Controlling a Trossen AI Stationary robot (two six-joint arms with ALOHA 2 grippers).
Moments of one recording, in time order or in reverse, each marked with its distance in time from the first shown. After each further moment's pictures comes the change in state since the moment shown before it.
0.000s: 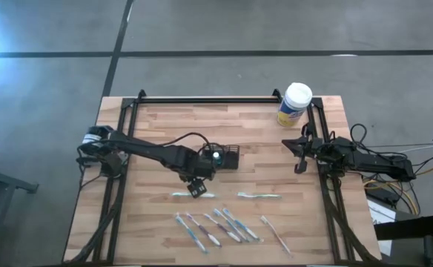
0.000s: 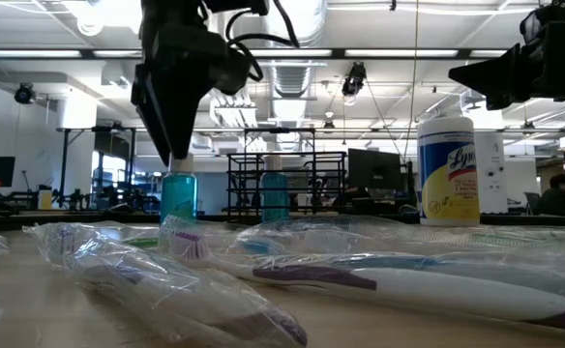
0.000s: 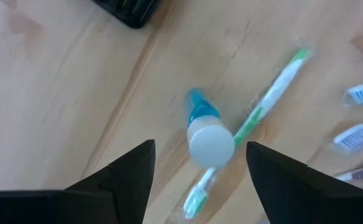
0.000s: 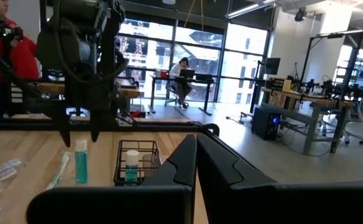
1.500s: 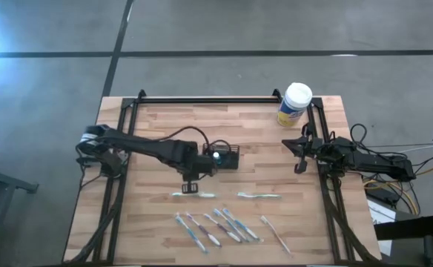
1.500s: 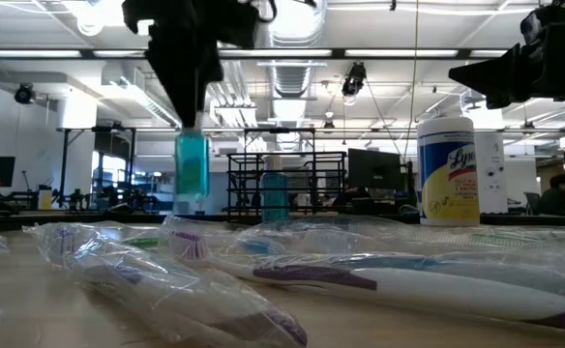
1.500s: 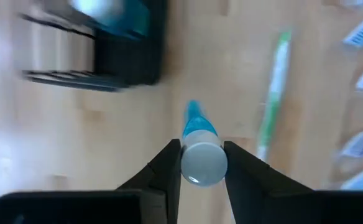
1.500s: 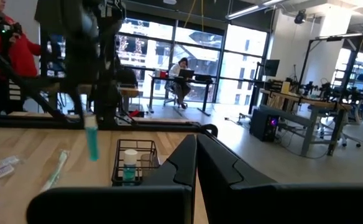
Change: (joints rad) left arm 0.010 -0.034 0.141 -0.128 -0.128 0.523; right arm 0.000 0.000 0.000 0.000 0.000 -0.018
